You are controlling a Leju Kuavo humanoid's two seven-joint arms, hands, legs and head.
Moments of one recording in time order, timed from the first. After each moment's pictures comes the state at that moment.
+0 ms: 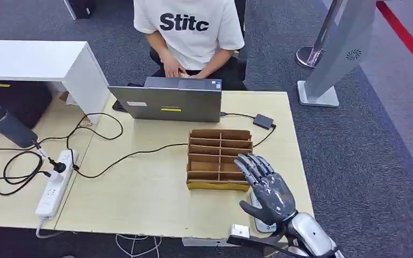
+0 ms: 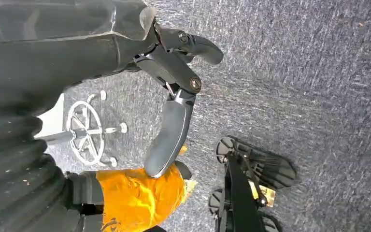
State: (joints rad) left arm -0.04 0.01 0.84 -0.21 -0.54 -0.04 -0.07; right arm -0.06 -0.18 0.50 -1.47 1.08 -0.30 -0.26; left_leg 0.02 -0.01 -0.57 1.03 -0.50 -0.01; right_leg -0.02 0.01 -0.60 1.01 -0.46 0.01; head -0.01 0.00
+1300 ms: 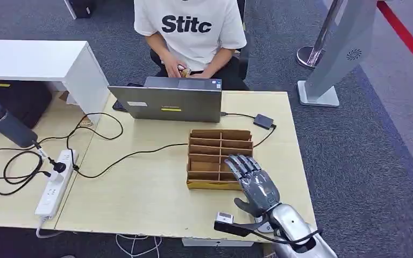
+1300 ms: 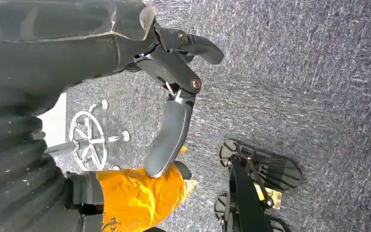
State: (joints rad) left arm -0.04 0.01 0.86 -0.21 -0.61 -0.05 -0.07; right arm -0.19 -0.12 0.58 -1.22 1.17 -0.30 -0.15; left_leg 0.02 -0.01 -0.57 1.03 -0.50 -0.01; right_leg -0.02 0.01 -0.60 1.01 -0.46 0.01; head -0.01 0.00
